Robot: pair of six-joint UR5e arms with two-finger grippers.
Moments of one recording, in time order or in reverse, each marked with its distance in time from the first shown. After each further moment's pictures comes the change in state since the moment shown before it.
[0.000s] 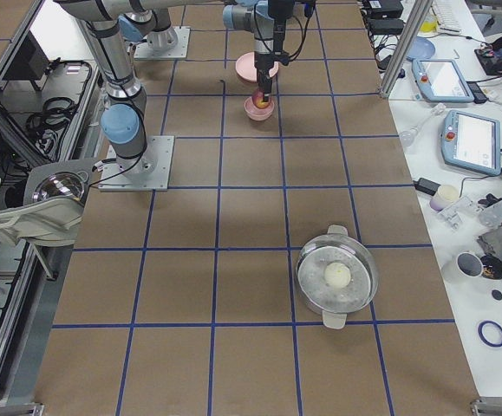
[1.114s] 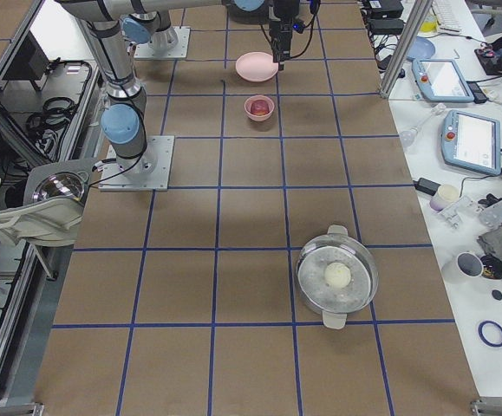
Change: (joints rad) left arm 0.272 0.175 0.017 -0.269 0.032 0.357; right arm 0.002 0.003 0.019 -0.111 0.011 -0.006
